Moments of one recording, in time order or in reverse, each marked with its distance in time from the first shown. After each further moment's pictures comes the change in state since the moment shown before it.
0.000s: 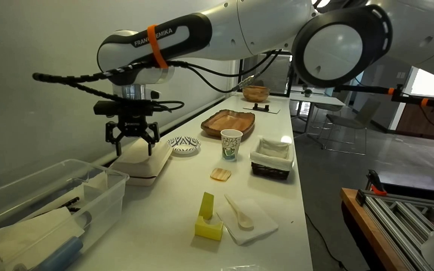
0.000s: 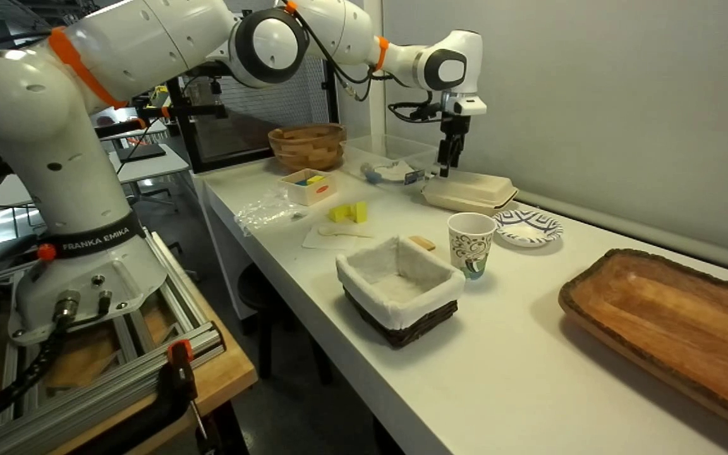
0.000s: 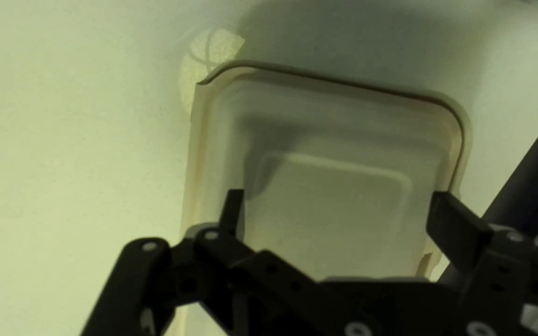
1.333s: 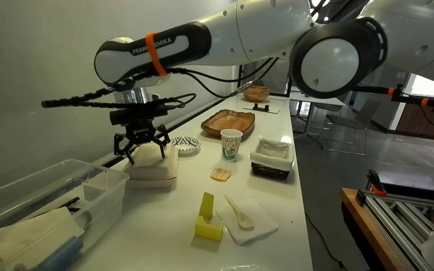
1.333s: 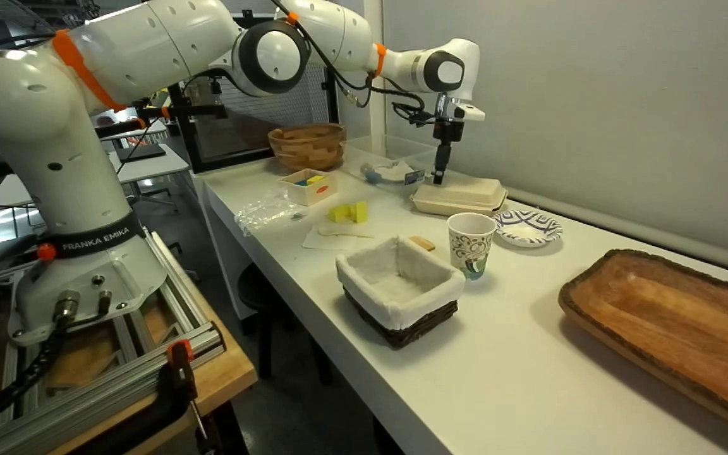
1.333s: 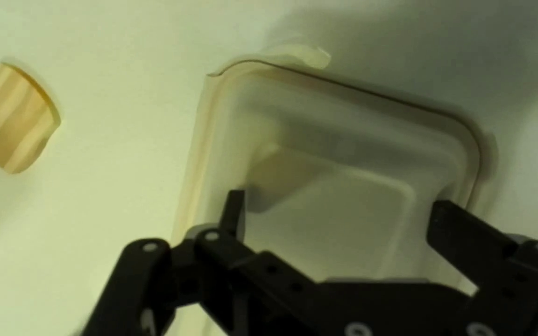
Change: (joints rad) arm 0.006 0.049 0.000 0.078 -0.073 -0.203 -0.259
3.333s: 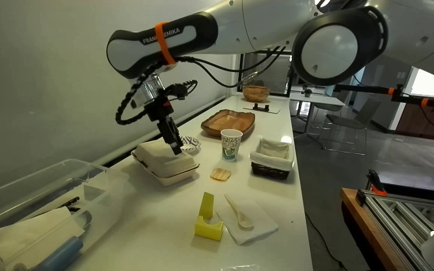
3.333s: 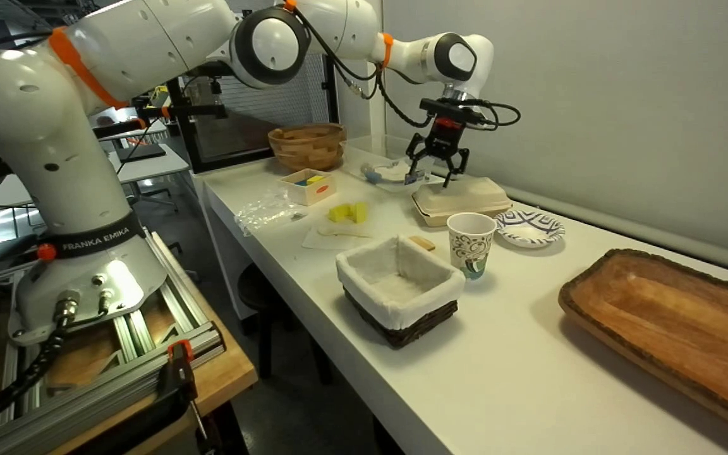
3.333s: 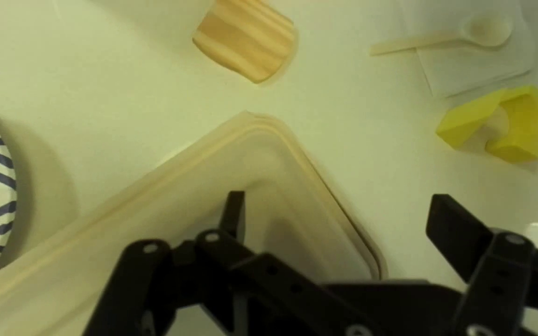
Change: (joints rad) arm -0.043 -0.054 -0.001 -0.014 -0.086 -0.316 -1.361
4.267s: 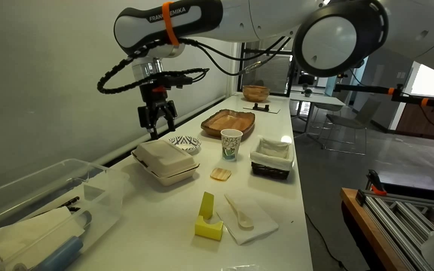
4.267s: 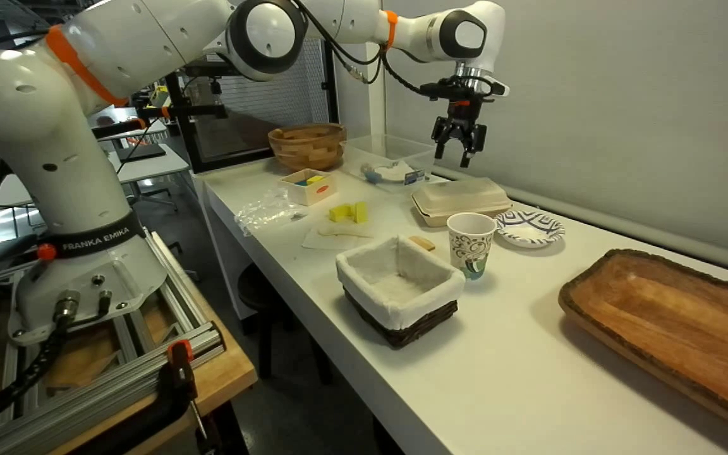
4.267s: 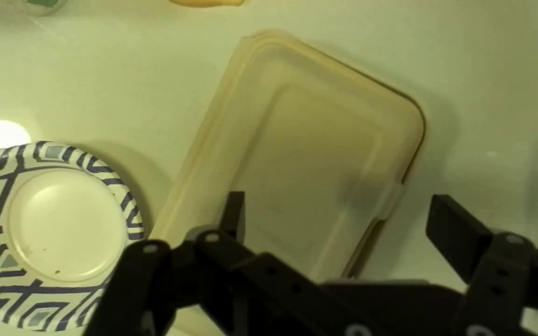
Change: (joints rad) arm -0.032 -0.041 -0.023 0.017 0.101 0.183 0.496
